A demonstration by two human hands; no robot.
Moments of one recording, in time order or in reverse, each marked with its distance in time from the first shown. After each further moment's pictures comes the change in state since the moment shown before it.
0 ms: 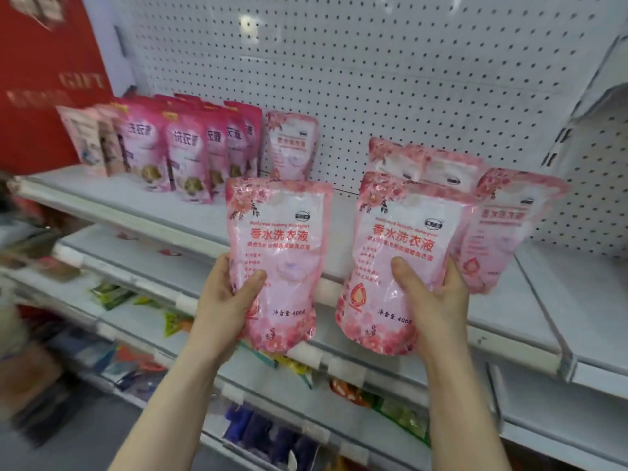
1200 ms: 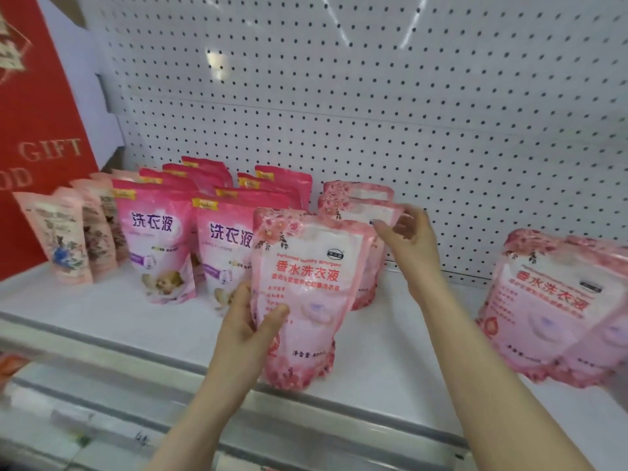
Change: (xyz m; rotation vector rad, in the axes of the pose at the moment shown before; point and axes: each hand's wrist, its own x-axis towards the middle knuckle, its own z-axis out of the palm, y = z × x) left_hand 0.269 0.006 -0.120 0.183 -0.195 0.140; right_hand 0.233 0.056 0.278 -0.361 0.013 -0.144
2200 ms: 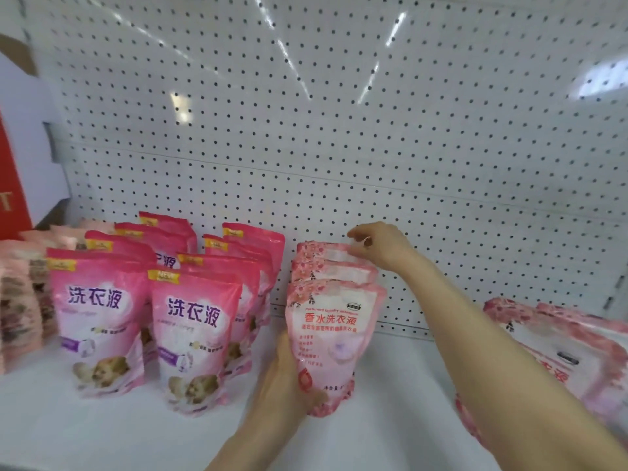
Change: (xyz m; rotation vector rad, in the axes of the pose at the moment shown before) left_hand 0.071 -0.035 0.071 0.396 -0.273 0.031; right_hand 0.123 -0.052 0.003 -0.961 -0.358 -0.142
